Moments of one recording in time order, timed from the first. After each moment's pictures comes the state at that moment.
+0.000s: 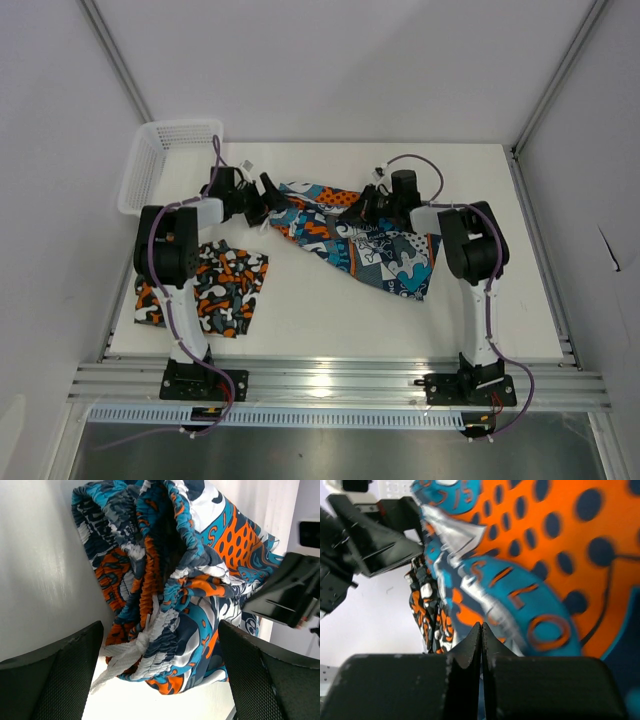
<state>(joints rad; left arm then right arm) -0.06 2.05 1.26 0.02 0.66 -0.58 0.31 2.20 1.34 0.34 -0.82 0.86</state>
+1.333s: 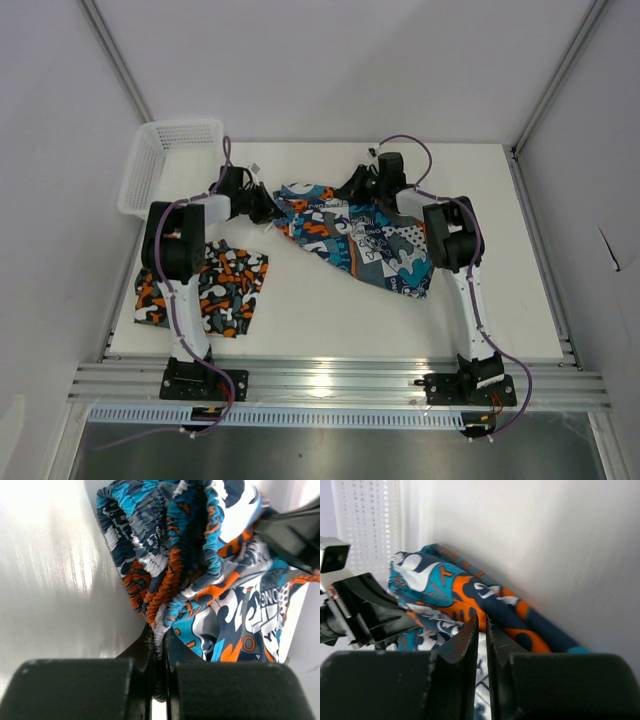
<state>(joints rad) -0.09 2.11 1.33 -0.07 0.58 -0.54 0.32 2.51 1.81 0.20 -0.61 0.80</state>
